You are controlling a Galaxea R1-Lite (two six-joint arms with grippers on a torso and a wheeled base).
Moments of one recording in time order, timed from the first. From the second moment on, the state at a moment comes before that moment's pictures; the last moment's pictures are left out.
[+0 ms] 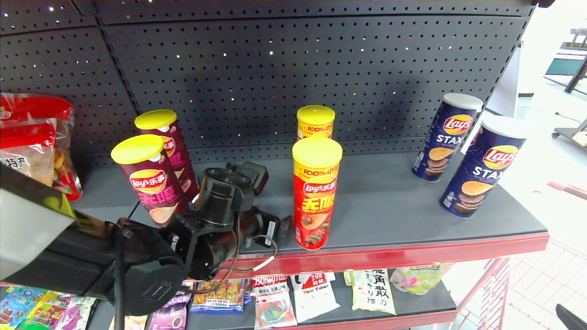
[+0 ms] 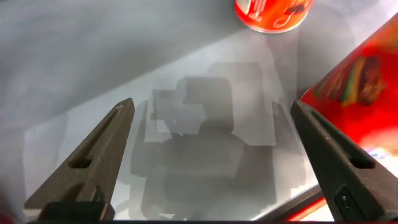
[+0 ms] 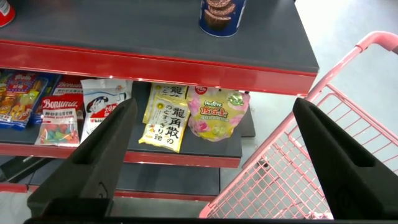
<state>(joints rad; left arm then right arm) -0.69 1.90 -0.78 -0.65 0.28 -0.06 0.24 0.47 -0.17 -0.09 -0.20 -0.11</state>
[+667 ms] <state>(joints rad) -0.70 1.88 -0.75 -0.65 0.30 -0.07 0.24 0.45 -0.16 -0.06 -0.20 -0.11</state>
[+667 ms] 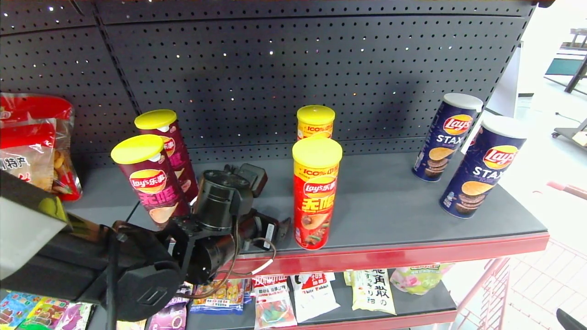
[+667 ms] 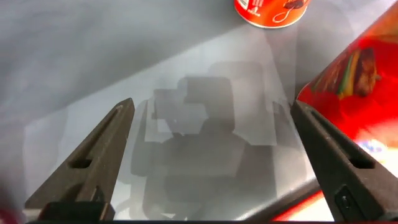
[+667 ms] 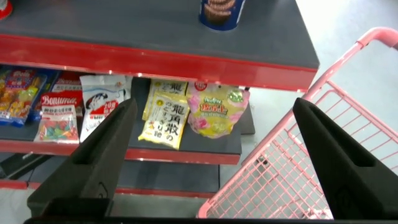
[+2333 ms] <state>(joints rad) -0.17 0.12 -0.33 0.39 0.27 -0.12 -0.02 0.40 -0.10 -0.06 -0.07 -0.10</state>
